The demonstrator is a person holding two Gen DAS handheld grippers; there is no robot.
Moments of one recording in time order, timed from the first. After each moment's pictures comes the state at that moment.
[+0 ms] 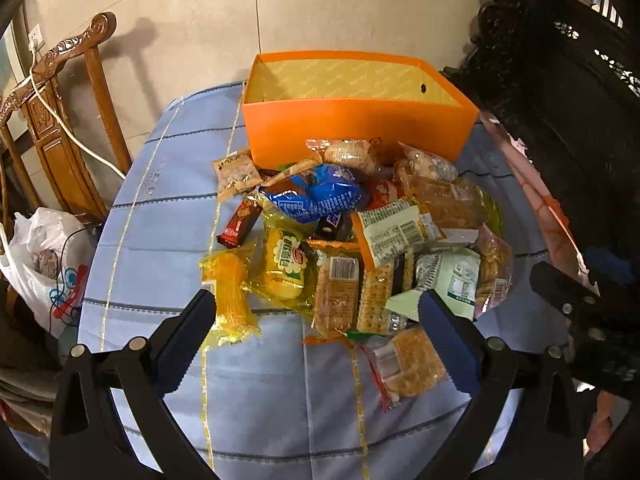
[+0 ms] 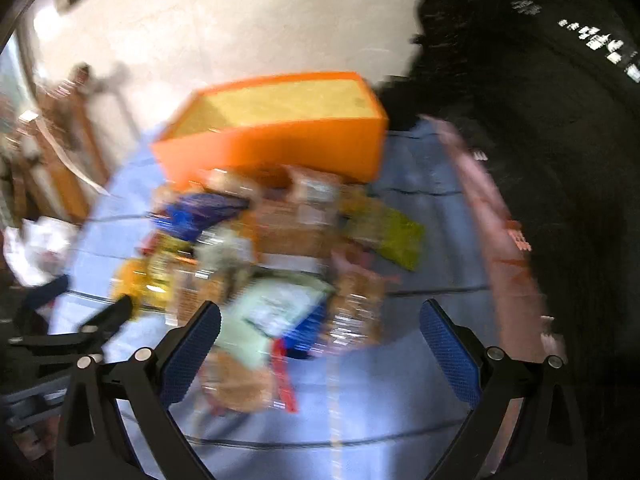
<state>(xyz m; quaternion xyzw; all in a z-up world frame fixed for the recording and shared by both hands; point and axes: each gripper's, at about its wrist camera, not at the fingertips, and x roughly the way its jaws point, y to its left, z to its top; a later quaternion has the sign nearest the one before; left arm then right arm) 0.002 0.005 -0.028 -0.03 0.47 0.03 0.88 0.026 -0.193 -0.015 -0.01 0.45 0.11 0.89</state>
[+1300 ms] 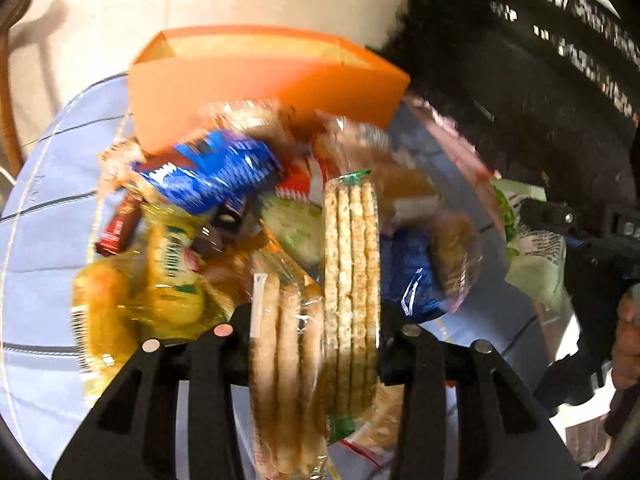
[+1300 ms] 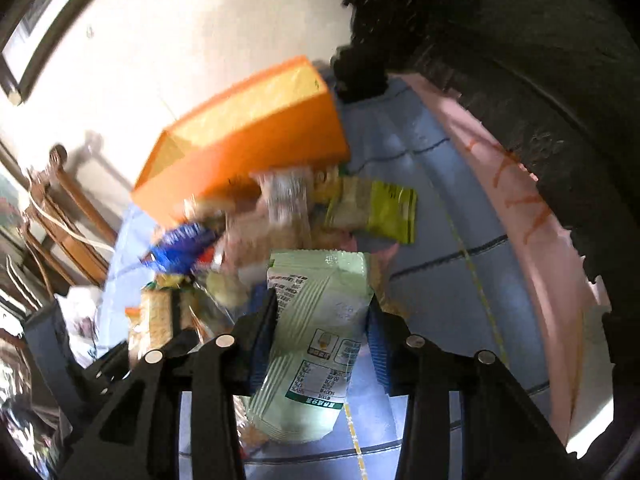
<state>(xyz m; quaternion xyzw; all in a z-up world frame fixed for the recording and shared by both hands) 0.030 -0.004 -0.094 -0.08 0.45 -0.14 0.88 0.050 -0.229 -0.037 0.13 0.47 0.07 0.87</state>
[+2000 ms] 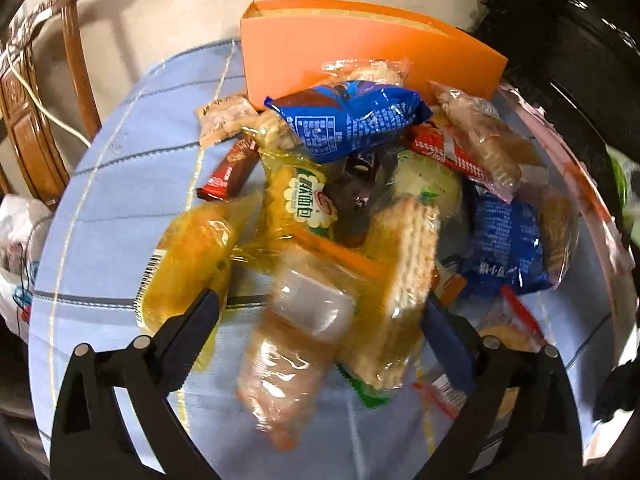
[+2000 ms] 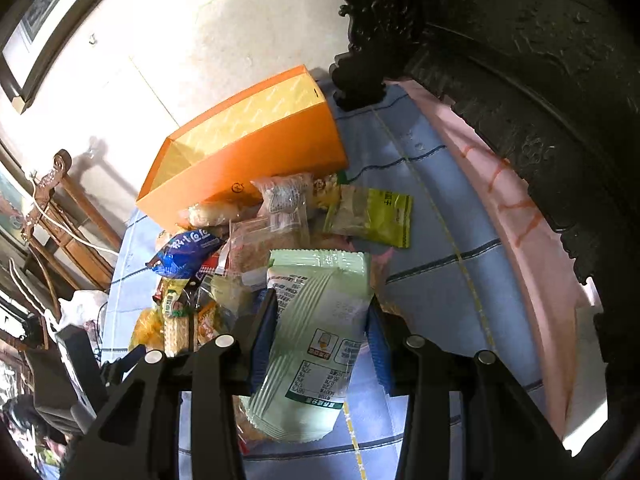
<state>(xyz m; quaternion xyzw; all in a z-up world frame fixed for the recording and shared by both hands) 0.018 0.035 -0.121 -0.03 0.48 0.00 0.88 0.042 -0.241 -0.025 0.14 0.47 0.07 0.87</state>
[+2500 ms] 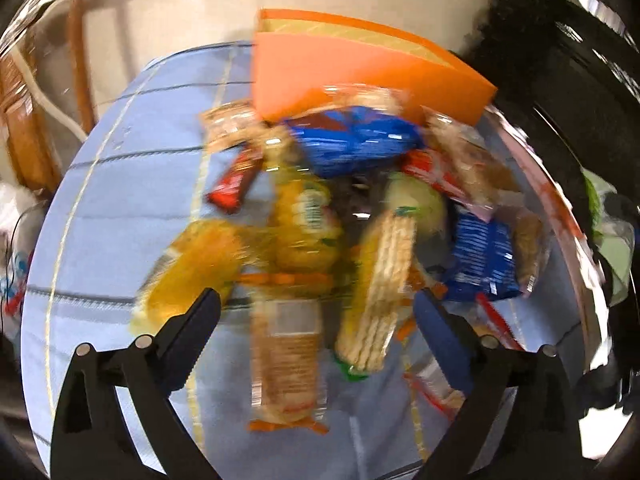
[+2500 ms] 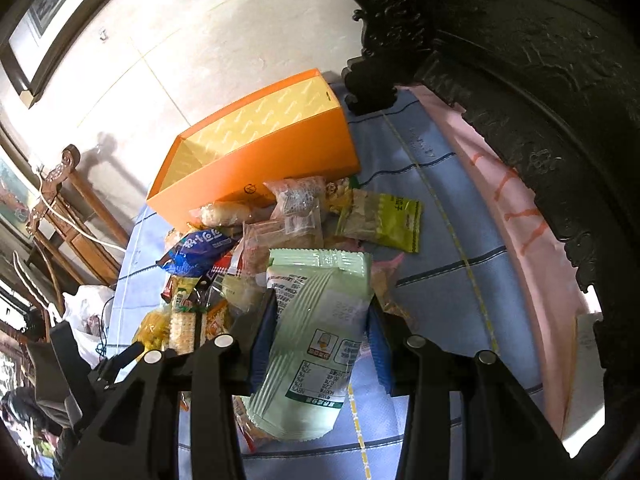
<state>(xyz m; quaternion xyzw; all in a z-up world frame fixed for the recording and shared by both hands) 0.009 0.048 -0.105 -0.07 0.47 -0.04 0.88 0.039 -0.233 -0.019 0.12 0.46 0.09 0.87</state>
